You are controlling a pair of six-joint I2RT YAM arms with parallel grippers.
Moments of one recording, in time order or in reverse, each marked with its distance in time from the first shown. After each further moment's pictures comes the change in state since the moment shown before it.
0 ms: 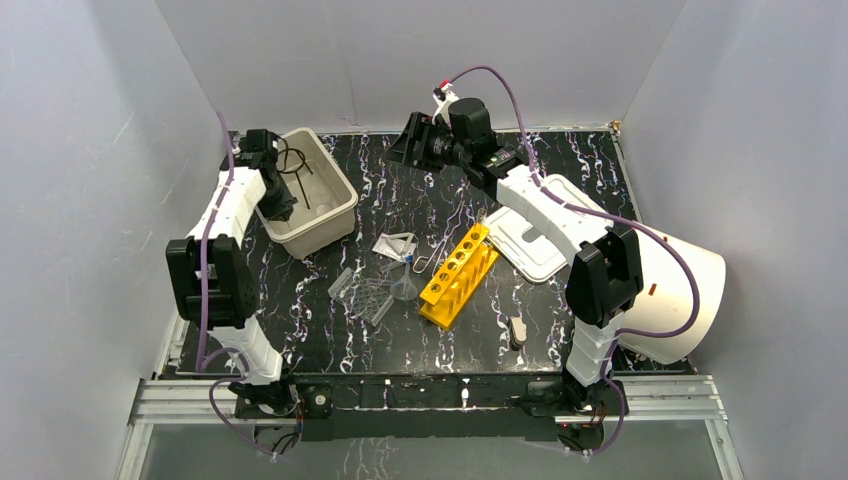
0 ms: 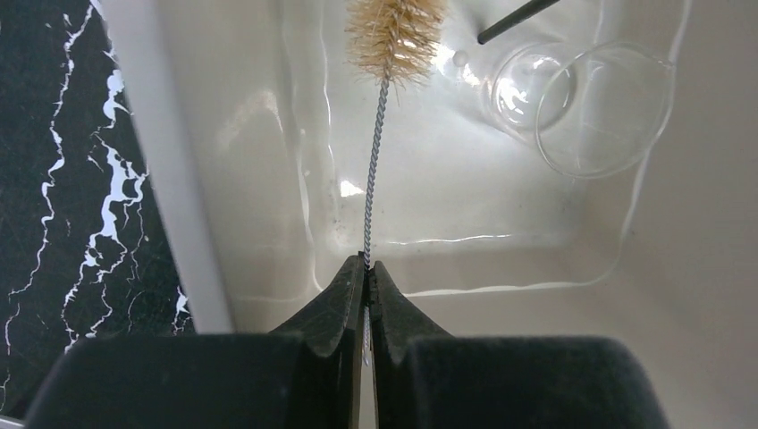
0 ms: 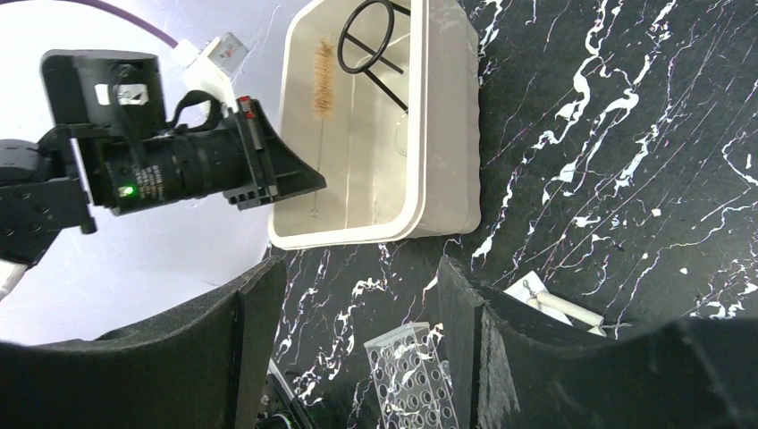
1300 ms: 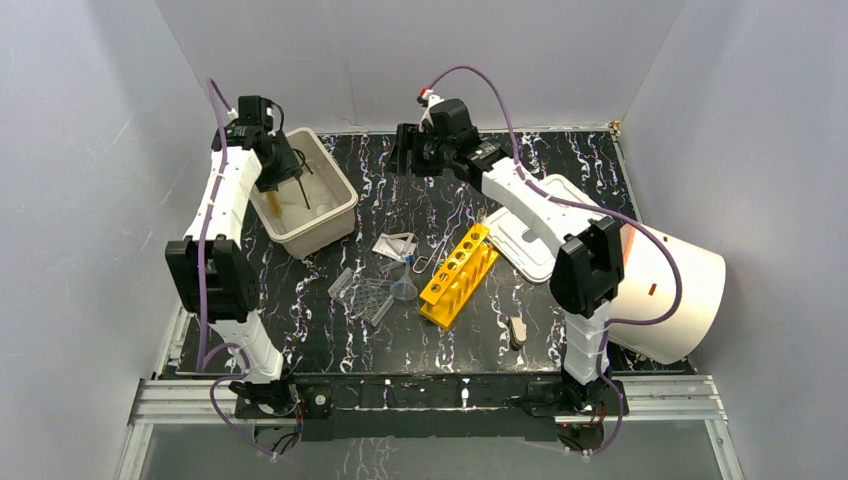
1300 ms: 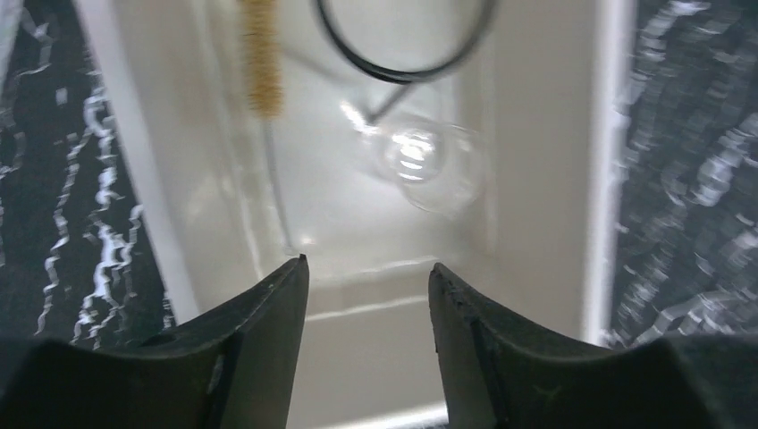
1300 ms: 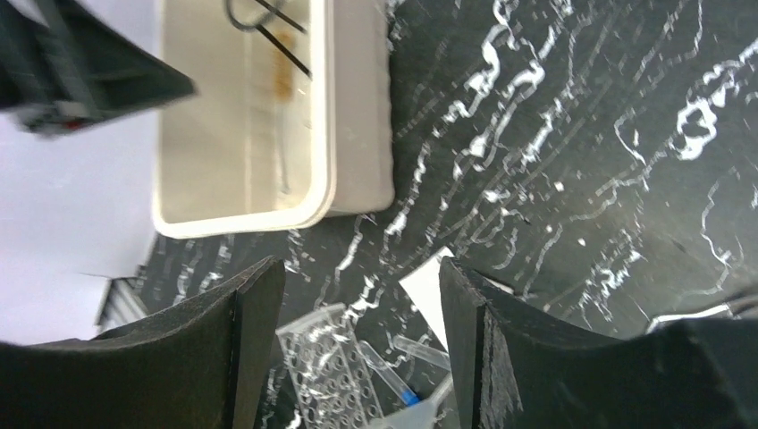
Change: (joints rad) left arm -0.016 0.110 0.296 -0.080 0.011 0.027; right arm 0.027 0.085 0.135 -0.200 0.101 -0.169
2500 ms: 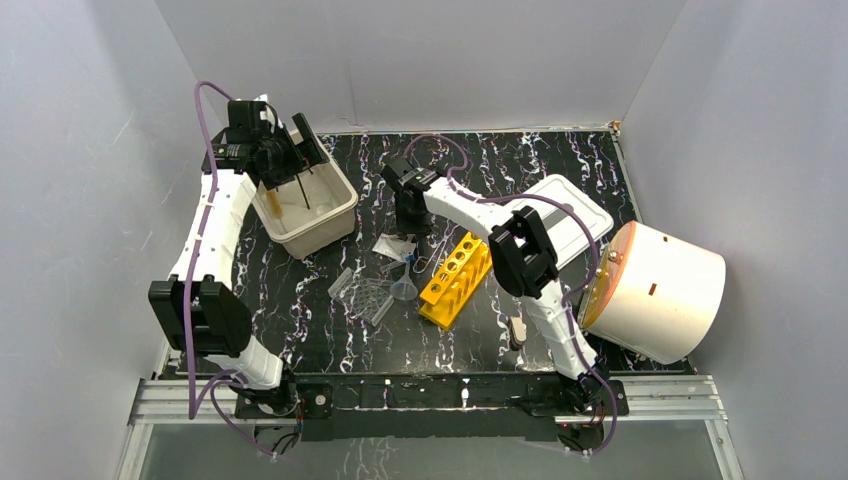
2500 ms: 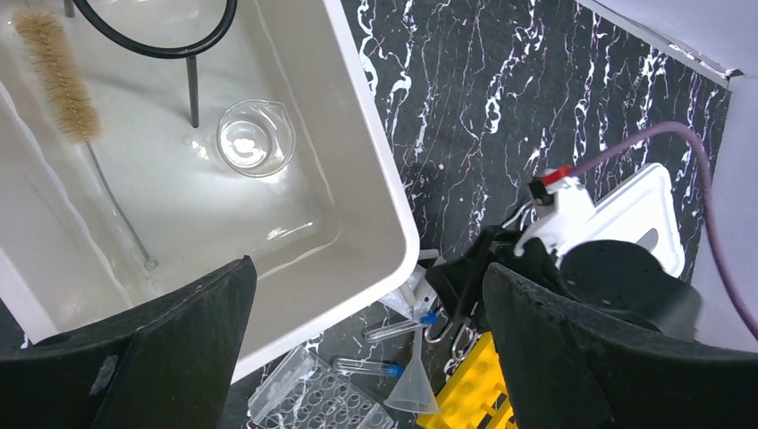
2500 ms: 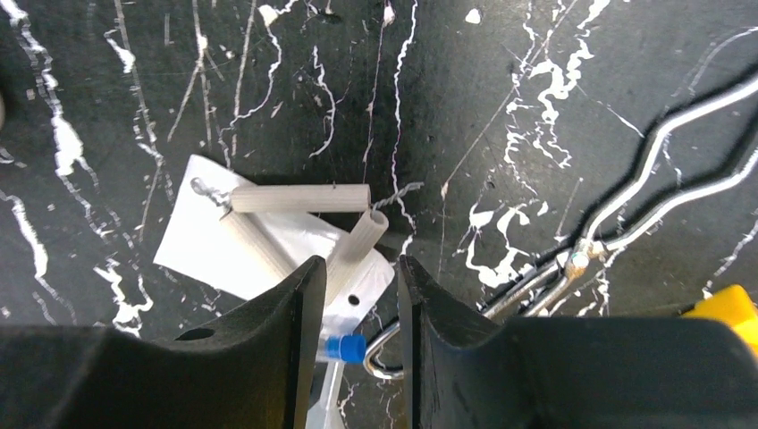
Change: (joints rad) left arm -0.045 -0.264 -0.163 0.209 0.324 -0.024; right arm 0.135 0.426 0.233 -0.535 0.372 0.091
